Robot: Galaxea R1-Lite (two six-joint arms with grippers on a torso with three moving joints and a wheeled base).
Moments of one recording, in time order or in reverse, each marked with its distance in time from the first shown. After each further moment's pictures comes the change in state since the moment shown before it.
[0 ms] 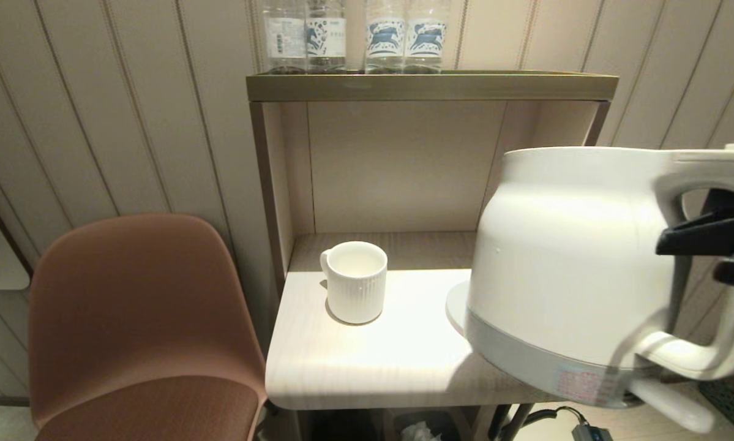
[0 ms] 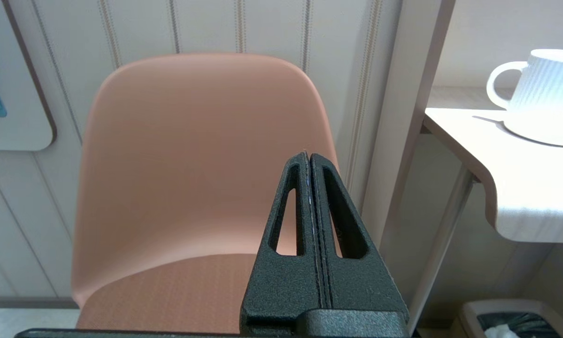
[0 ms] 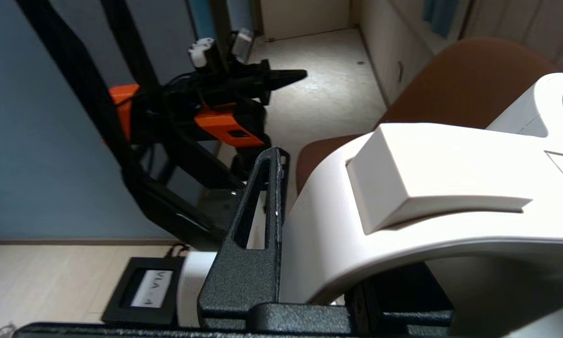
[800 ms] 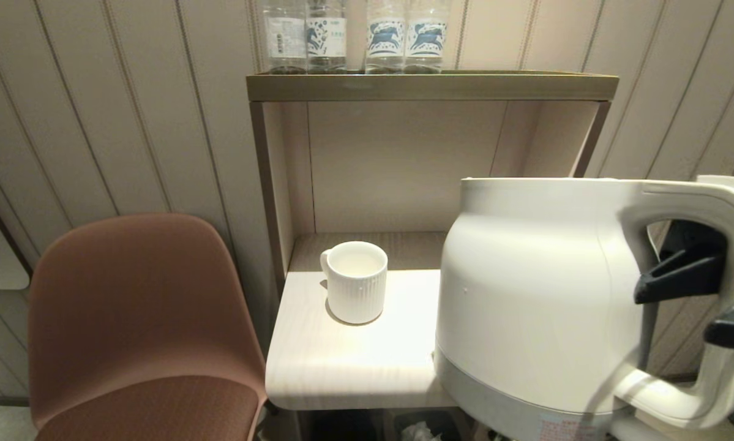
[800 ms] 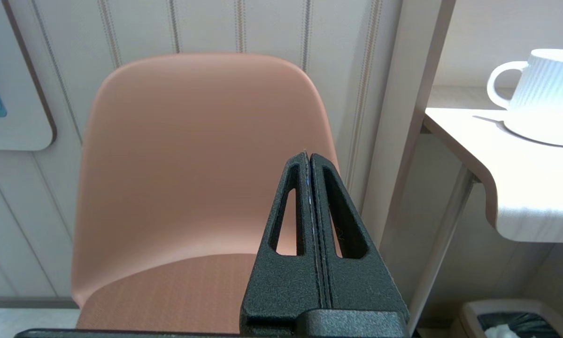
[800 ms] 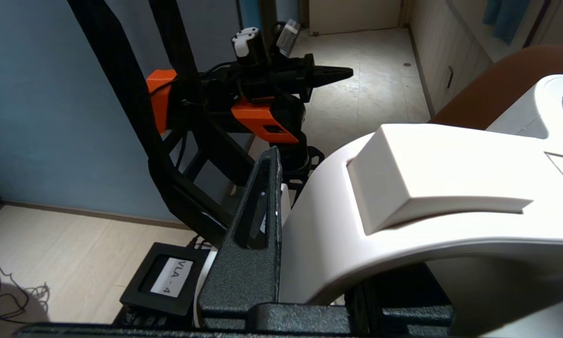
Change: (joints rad) left arm 0.000 0.000 0.000 0.000 0.000 0.000; right arm 0.144 0.022 0.013 -0.006 0.002 -0.033
